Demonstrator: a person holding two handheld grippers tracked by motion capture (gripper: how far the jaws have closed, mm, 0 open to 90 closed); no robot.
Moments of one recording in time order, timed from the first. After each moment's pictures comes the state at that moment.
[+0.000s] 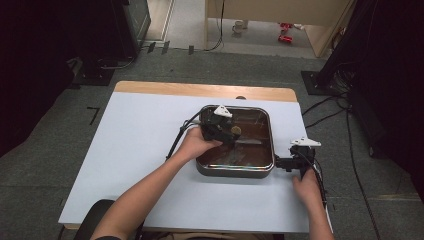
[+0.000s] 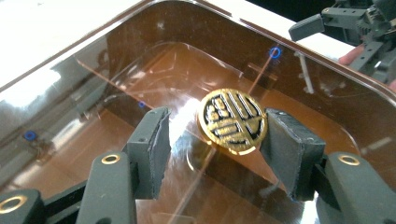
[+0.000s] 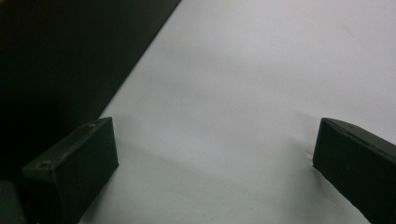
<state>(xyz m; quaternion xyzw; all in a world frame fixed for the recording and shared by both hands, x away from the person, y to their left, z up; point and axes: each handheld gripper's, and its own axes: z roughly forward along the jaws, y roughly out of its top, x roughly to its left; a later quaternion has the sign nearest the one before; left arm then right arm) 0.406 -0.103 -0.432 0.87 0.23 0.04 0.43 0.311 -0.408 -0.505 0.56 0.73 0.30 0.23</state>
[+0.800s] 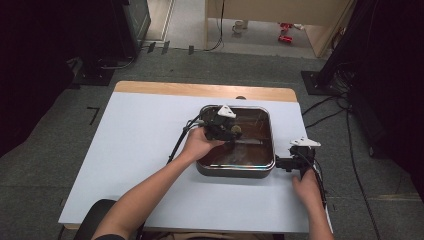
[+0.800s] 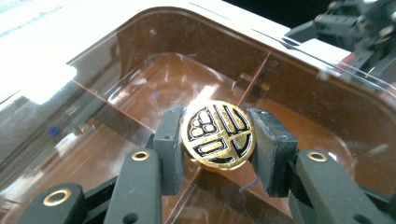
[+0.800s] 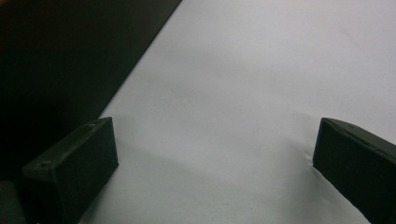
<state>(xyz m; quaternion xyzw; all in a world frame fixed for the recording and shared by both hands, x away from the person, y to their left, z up) 0.400 -0.109 -0.423 0.87 0.22 0.04 0.44 0.310 -0.407 -0.505 0.56 0.73 0.30 0.24</state>
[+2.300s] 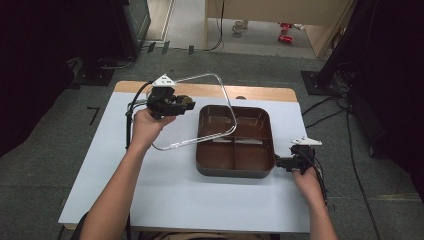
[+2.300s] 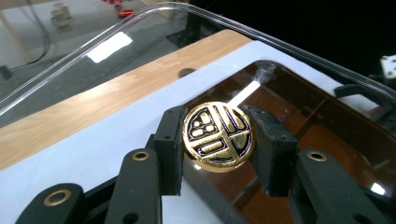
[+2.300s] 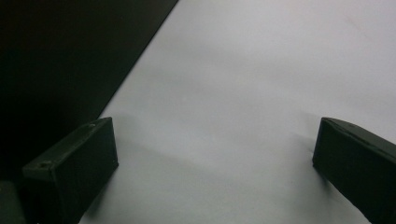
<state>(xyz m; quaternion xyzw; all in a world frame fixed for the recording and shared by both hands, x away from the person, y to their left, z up) 0.413 0.042 -0.339 0.81 0.34 0.12 0.47 0.313 -0.411 -0.505 0.57 0.73 0.31 0.22</state>
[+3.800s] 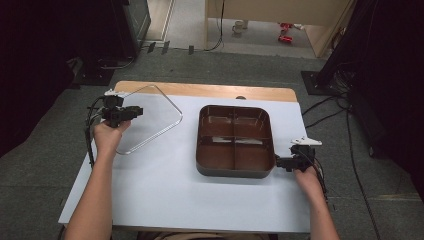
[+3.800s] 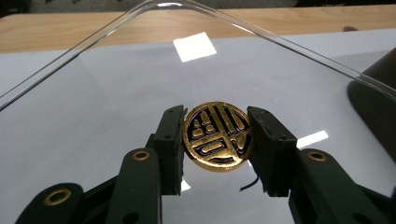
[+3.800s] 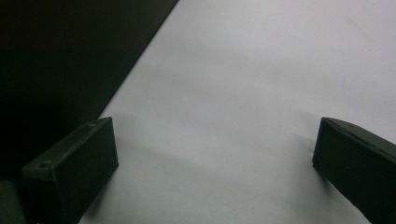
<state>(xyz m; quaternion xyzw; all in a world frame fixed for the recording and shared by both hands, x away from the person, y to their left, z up) 0.450 0.181 -0.429 0.73 0.53 0.15 0.39 0.313 -0.411 -0.505 0.57 0.73 0.31 0.22</state>
